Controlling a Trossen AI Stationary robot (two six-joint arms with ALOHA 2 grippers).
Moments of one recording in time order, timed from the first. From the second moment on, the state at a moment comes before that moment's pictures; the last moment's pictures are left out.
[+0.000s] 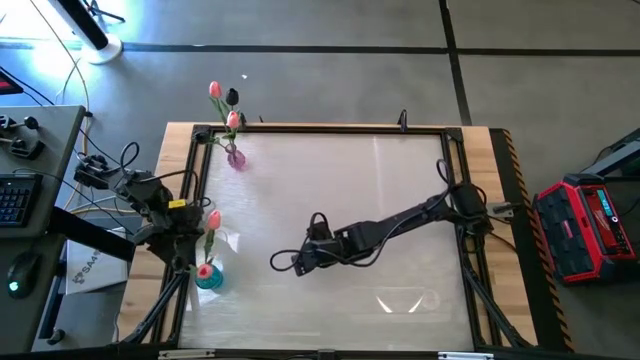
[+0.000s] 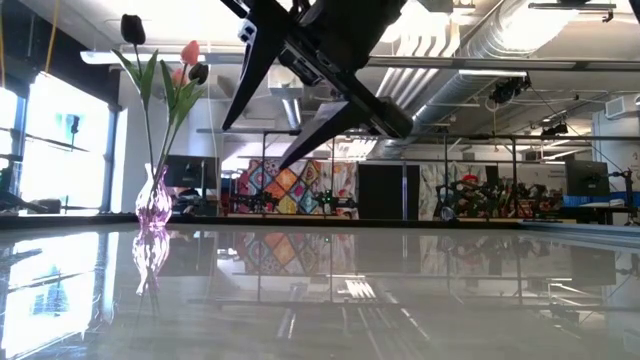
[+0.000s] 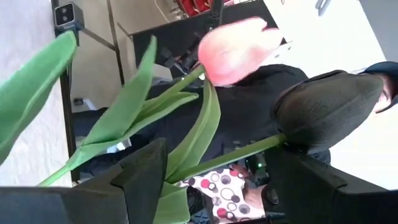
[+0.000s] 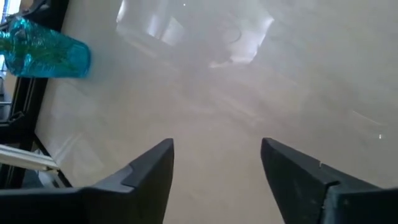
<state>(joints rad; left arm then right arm) -0.43 0.31 0.55 -0.36 0.61 -1.15 0.29 2.07 1.61 -0.48 0.18 1.34</state>
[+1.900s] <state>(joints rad) -0.43 0.53 1.10 -0.95 0.10 -0.06 0.22 2.03 1.65 -0.45 0.11 1.02</state>
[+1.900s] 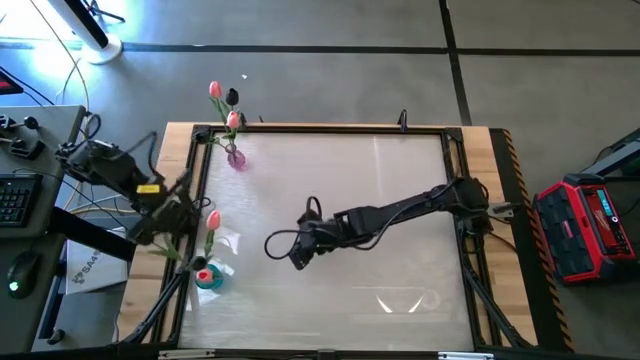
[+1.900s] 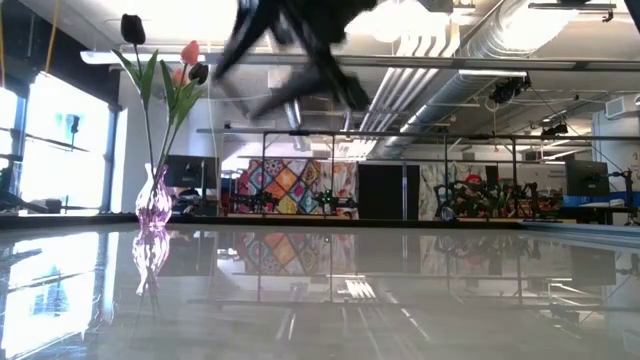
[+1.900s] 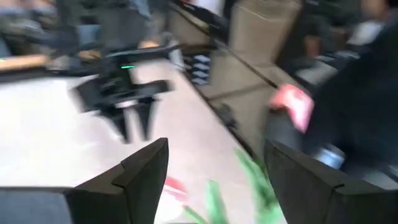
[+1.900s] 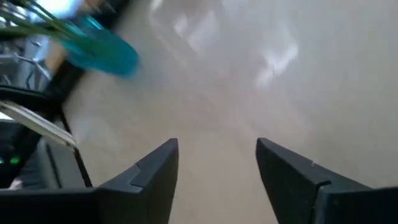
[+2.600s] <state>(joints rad) -0.43 0.50 1.19 -0.92 -0.33 -0.15 0.17 1.90 2.04 -0.82 0.29 0.55</state>
